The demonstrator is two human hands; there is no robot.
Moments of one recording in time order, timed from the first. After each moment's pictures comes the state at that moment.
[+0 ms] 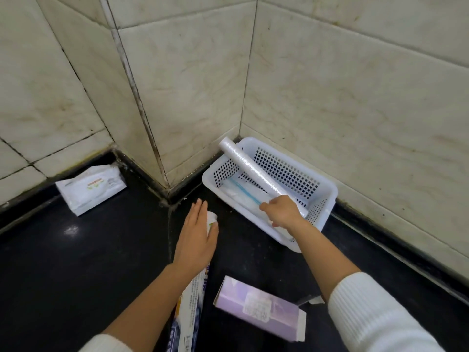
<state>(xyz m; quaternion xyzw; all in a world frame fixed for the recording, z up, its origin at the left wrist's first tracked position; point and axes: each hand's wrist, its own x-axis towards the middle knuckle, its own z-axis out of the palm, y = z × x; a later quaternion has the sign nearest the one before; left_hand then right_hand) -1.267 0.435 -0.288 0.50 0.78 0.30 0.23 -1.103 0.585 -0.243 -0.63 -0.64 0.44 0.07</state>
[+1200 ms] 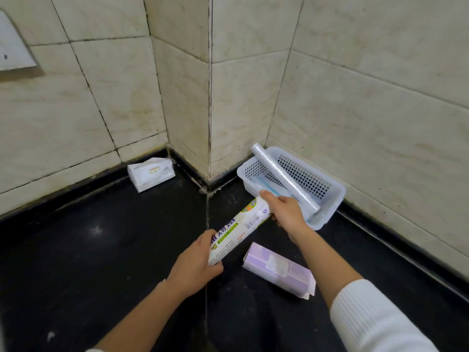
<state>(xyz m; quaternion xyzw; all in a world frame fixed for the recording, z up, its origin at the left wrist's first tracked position) -1.273 0.265 -0.252 0.54 0.77 0.25 0.23 -1.119 0.452 -0.185 -0.56 -0.61 0.51 0.22</state>
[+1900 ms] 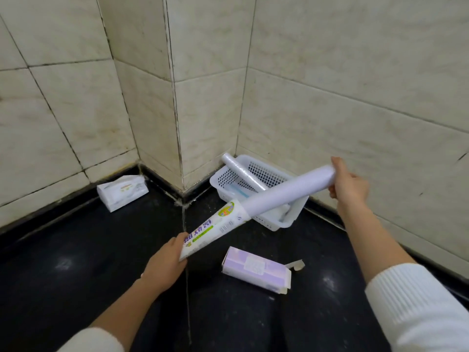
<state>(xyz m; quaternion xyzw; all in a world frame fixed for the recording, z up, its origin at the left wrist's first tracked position) -1.299 0.281 -0.259 0.57 0.78 0.18 0.18 -0.990 0.494 -0.088 -0.65 -0.38 0.39 0.53</state>
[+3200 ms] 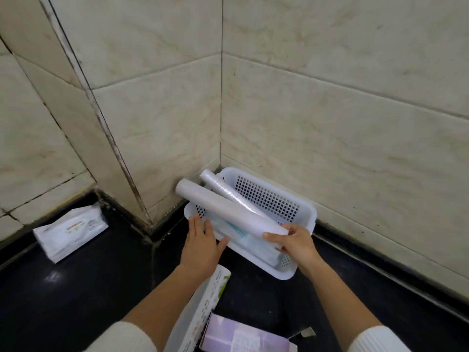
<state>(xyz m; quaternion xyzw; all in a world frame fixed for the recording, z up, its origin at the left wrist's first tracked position) -1.248 0.504 -0.275 0.59 0.80 0.05 0.14 -1.033 0.580 -0.241 -0.61 -0.49 0.56 0.28</state>
